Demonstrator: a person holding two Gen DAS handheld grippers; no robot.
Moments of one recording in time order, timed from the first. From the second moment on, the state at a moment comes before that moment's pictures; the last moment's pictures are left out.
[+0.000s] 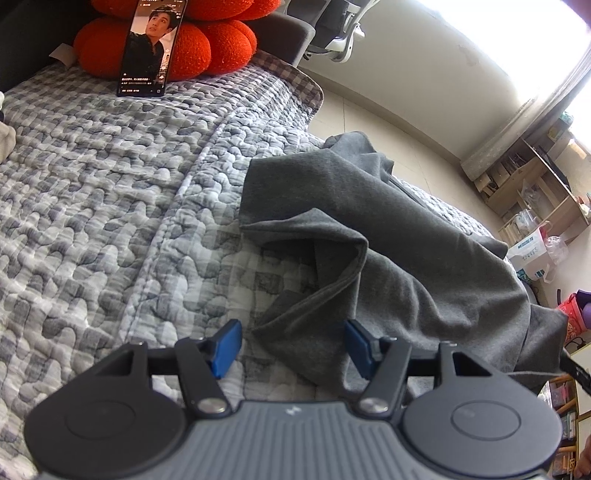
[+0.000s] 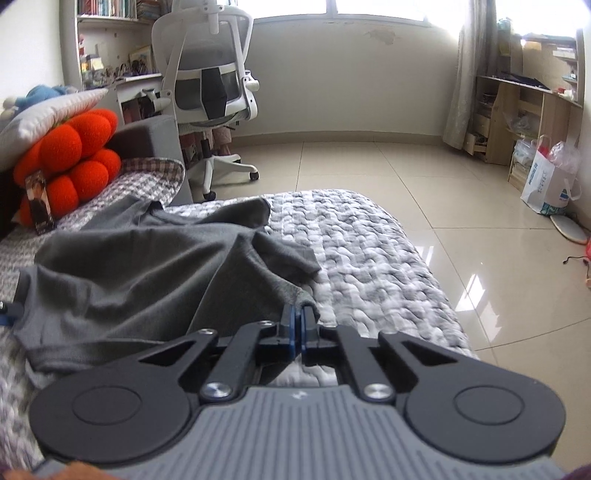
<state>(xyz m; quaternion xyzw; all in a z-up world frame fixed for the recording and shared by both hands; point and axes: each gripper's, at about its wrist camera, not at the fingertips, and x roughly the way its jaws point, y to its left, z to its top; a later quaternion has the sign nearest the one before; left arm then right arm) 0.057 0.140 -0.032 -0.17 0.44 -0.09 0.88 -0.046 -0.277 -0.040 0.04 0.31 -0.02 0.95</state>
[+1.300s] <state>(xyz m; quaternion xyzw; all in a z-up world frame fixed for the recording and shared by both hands) 0.057 0.125 -0.032 -0.09 0.45 -0.15 0.88 -0.060 -0.289 -0.040 -0.03 0.30 -0.03 0.95</state>
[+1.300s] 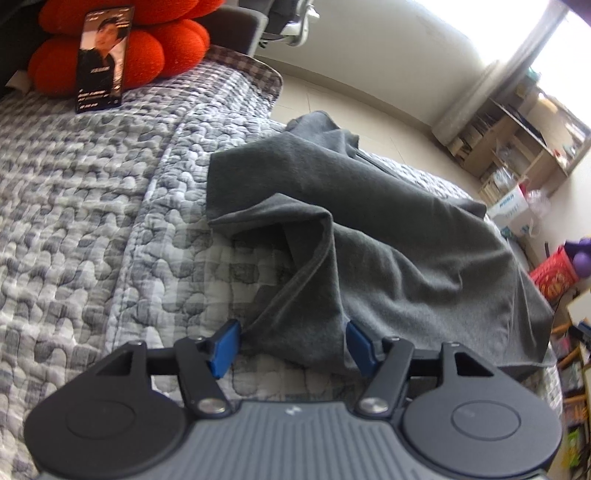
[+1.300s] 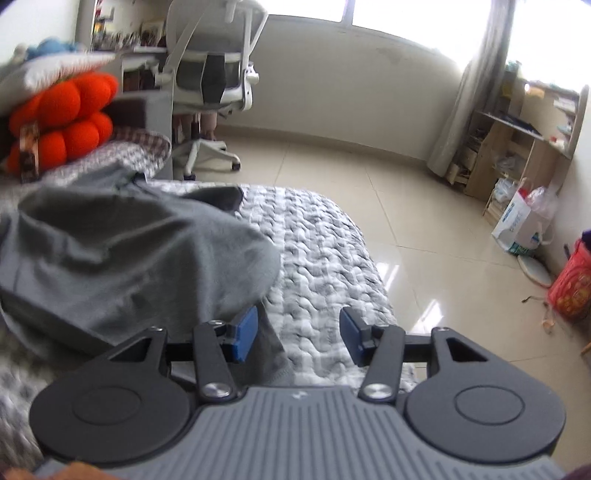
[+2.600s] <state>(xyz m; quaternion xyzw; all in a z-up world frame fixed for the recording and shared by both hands) 0.117 0.079 -0.041 -0.22 0.37 -0.23 0.87 -0.037 -0.095 -0.060 -0.09 0.24 0.34 0.91</state>
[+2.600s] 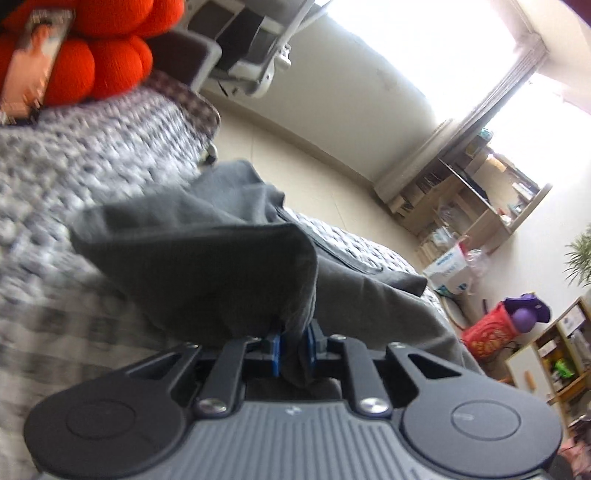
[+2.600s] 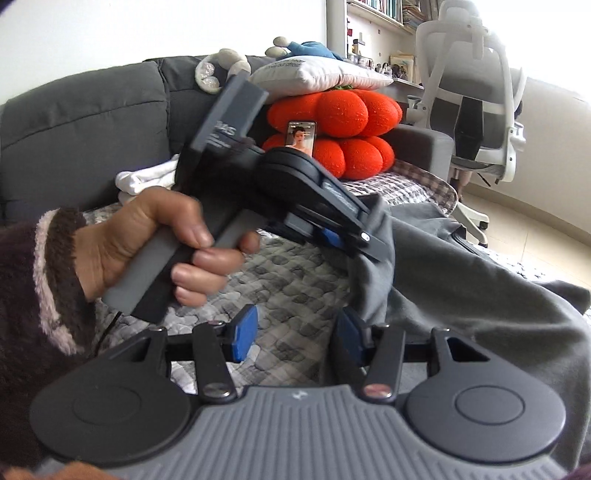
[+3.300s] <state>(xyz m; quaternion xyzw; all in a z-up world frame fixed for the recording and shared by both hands) 0.111 0.089 -0.039 -0.31 0.40 -0.24 0.83 0.011 -0.064 -0.085 -0.09 0.27 0.27 0.92</state>
